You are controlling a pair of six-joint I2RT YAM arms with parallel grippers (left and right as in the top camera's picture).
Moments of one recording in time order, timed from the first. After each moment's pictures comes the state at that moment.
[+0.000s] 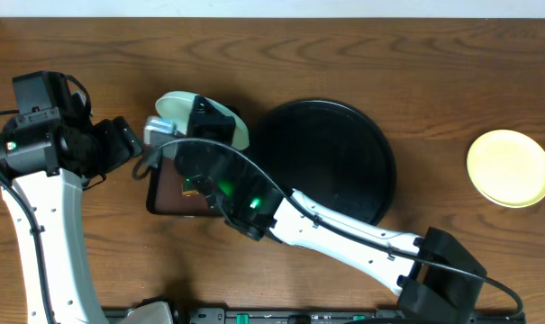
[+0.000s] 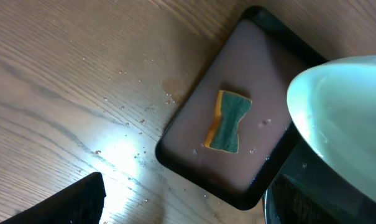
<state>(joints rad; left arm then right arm) 0.28 1.35 1.46 -1.29 0.07 -0.28 1.09 1.87 1.48 0.13 0.77 -0.97</state>
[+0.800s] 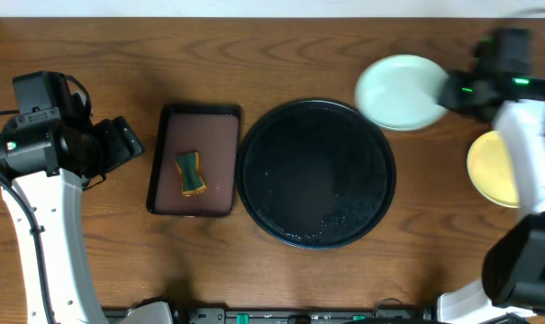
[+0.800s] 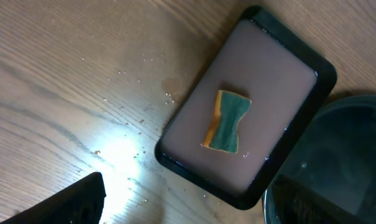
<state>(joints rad) 0.28 1.35 1.46 -1.29 0.07 -0.28 -0.21 1.74 1.48 -0.84 -0.16 0.32</state>
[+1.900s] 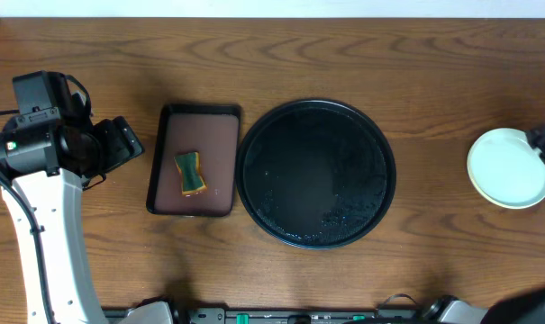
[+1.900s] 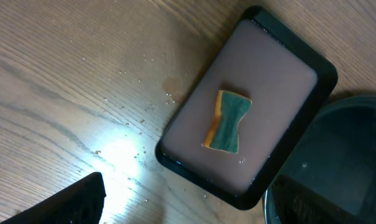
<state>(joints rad) 0.28 1.35 1.46 -1.29 0.07 -0.28 -0.63 1.42 1.29 -0.83 -0.41 0.28</state>
